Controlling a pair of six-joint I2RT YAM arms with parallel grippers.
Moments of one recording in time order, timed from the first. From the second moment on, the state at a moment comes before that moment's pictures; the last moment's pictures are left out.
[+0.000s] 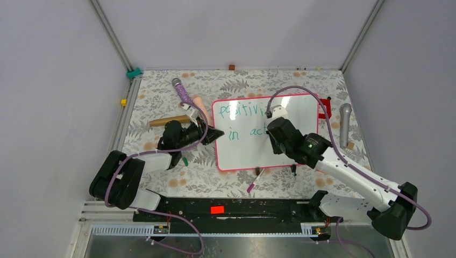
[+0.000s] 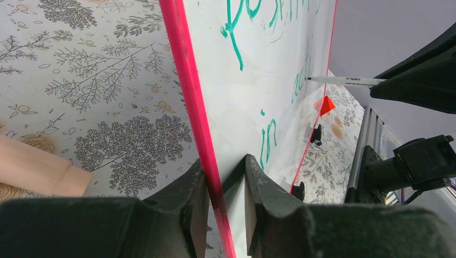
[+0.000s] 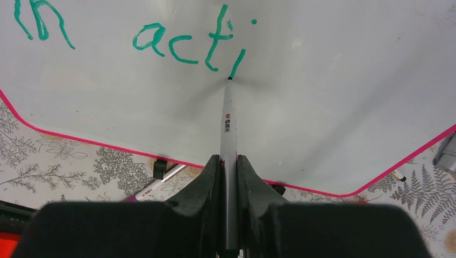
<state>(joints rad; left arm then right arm) -0.37 1.41 0.42 0.88 0.63 -0.49 0.83 1.09 0.99 -0.77 0.43 0.31</state>
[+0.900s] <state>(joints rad) -0.37 1.41 0.42 0.88 0.63 -0.49 0.79 1.04 1.01 -0.78 0.48 0.30</state>
